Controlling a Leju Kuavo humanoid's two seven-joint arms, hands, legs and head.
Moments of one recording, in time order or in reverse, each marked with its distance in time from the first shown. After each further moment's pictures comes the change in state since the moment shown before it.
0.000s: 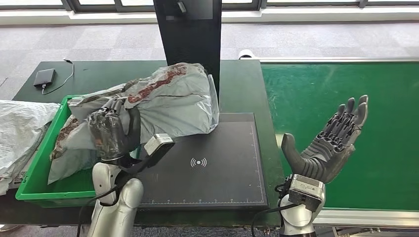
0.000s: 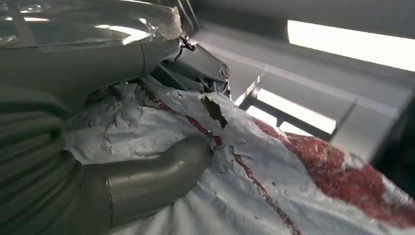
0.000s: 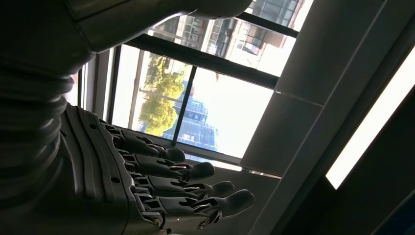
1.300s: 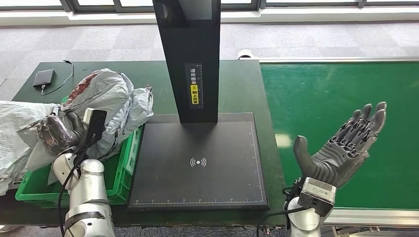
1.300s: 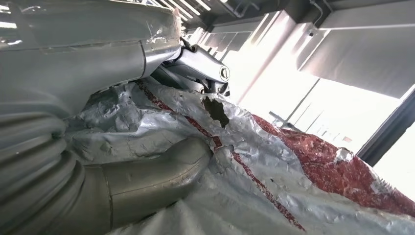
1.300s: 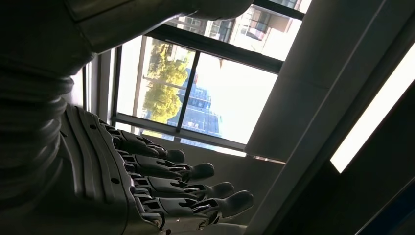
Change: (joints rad) left arm -0.358 -0.020 0.859 0.459 -0.041 -0.002 -0.167; right arm 0.028 0.000 -0.045 -0.043 -0.012 -0.001 0.000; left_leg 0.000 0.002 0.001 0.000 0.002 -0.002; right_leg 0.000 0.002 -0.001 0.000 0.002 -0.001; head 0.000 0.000
